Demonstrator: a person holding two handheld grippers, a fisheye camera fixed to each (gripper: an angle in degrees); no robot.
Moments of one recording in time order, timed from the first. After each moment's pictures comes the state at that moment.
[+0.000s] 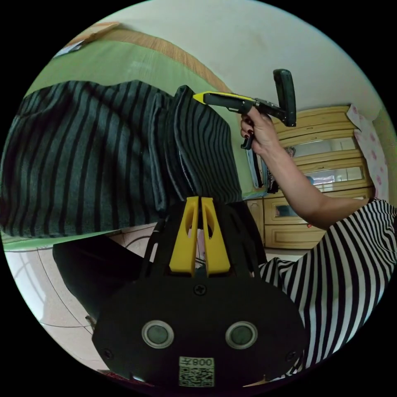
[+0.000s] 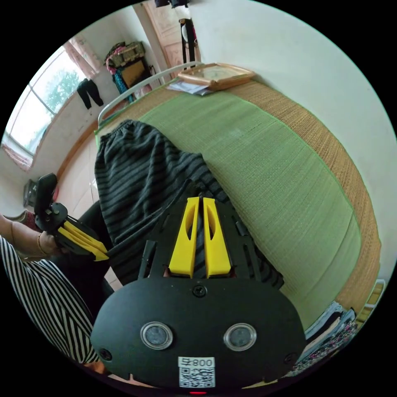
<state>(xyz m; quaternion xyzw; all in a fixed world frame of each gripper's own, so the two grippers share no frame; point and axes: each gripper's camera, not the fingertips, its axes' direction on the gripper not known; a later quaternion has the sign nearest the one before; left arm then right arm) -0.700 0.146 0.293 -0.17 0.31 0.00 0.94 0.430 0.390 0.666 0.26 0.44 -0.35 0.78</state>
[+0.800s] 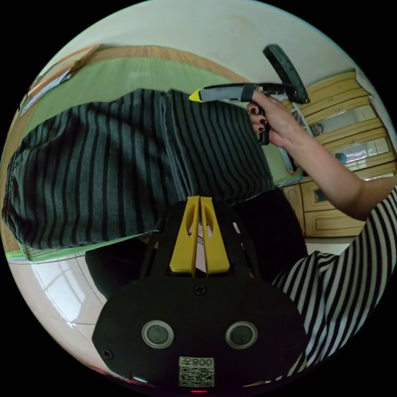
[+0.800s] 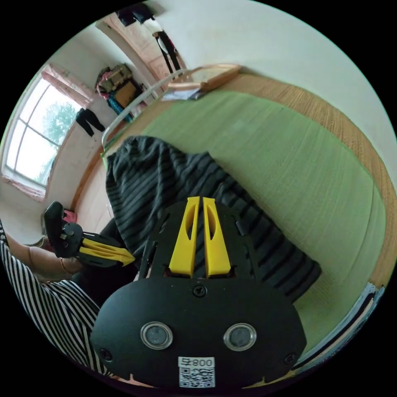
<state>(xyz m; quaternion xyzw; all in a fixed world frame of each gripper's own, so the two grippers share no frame) -0.577 0.225 0.350 -0.19 0.18 0.08 0.96 0.509 0.372 0.632 0.23 0.39 -0.30 0.84</state>
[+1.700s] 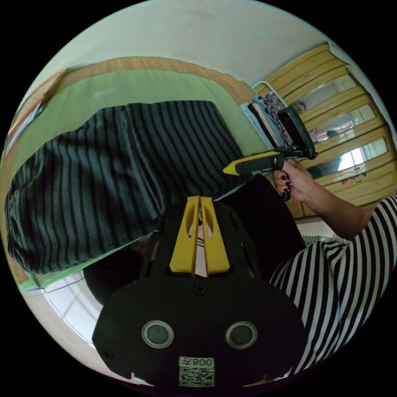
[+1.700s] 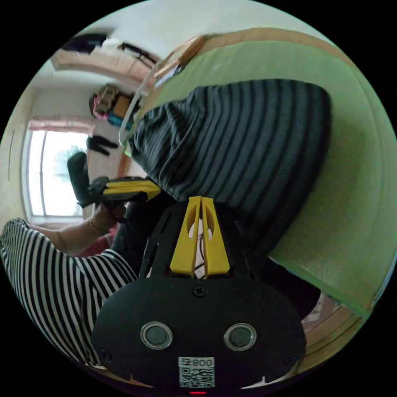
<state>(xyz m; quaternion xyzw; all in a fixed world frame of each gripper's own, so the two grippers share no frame) -0.366 0.303 0.395 -0.16 0.22 0.18 0.95 0.726 0.507 0.535 0.27 0.20 -0.19 0.92</state>
